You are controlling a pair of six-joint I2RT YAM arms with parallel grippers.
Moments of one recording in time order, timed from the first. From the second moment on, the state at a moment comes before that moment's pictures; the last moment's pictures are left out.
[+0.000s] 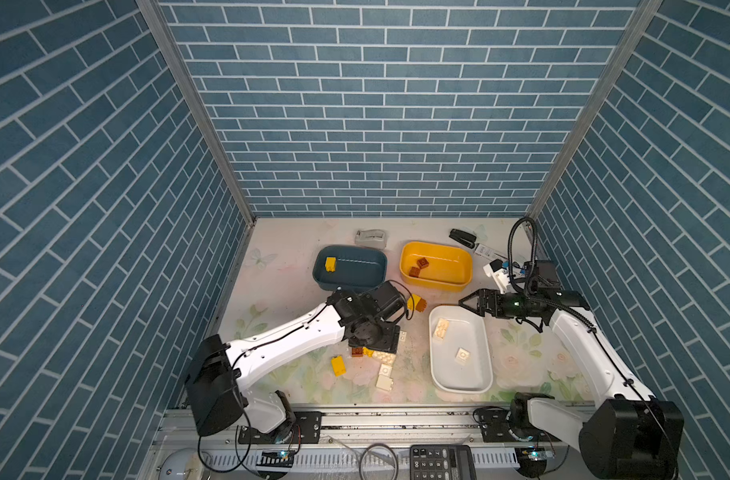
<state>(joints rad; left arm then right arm) -0.95 1.38 1.13 -1.04 0.03 -0.78 0.06 1.13 0.87 -0.79 -0.81 0.05</state>
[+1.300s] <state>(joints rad) -0.68 1.32 0.86 -0.97 -0.01 -0.79 0.30 1.05 0.79 -0.62 -0.78 0.28</state>
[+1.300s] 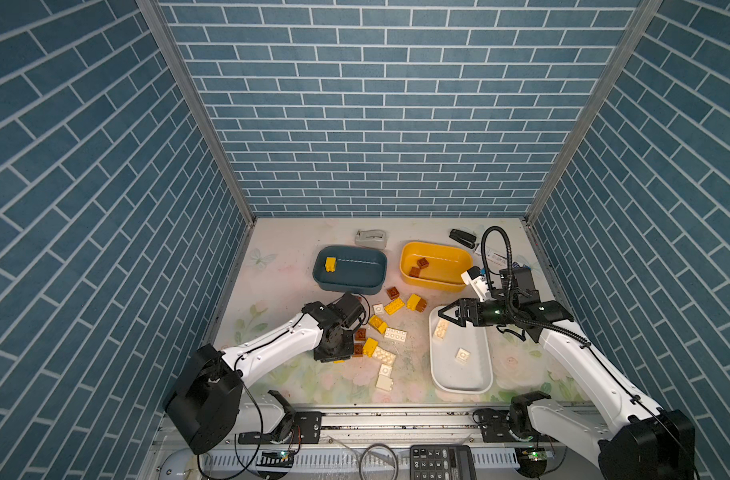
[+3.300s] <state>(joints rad) -0.29 2.07 1.73 -1.02 -0.26 -0.07 0.30 1.17 0.87 -0.49 -0.73 0.32</state>
